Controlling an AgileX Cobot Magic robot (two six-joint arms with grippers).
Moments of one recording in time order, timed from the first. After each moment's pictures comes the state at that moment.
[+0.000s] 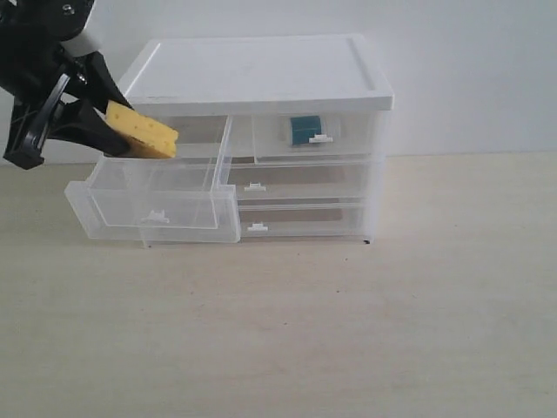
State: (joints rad) left arm -0.18 1.66 -1.53 -0.47 1.09 1.65; right arm 0.08 0.00 0.00 0.02 0.33 0.00
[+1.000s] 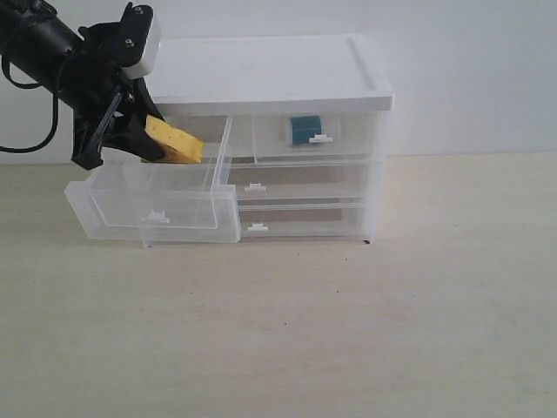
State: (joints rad) left arm -0.18 1.92 -1.71 -0.49 1.06 1.65; right arm 0.08 0.00 0.00 0.02 0.33 0.00
